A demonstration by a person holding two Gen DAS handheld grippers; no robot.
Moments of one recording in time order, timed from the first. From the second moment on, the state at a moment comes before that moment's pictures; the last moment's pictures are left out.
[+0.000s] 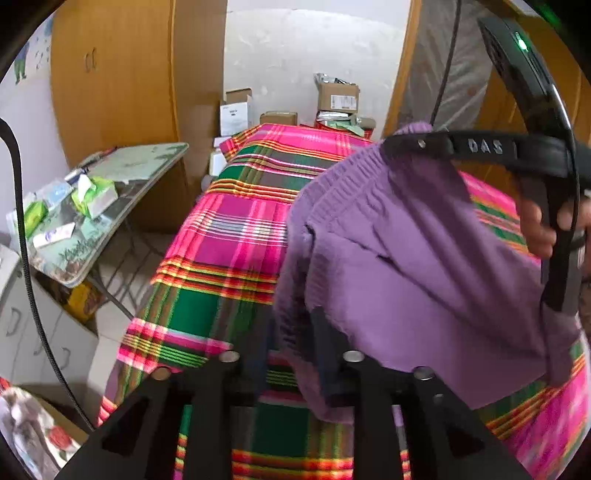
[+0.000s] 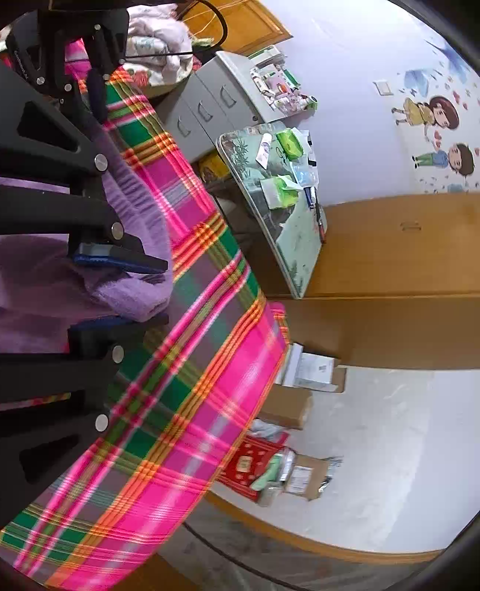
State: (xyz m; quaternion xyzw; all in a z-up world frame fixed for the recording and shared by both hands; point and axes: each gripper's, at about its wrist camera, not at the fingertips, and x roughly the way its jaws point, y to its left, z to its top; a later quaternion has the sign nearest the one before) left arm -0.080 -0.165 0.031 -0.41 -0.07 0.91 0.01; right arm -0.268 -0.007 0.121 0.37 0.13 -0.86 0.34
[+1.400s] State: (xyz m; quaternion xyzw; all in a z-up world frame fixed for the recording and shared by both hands) left arm -0.163 -0.031 0.015 -0.56 -0.18 0.80 0.13; right arm -0.082 0.258 0.087 0.36 0.13 -0.88 0.29
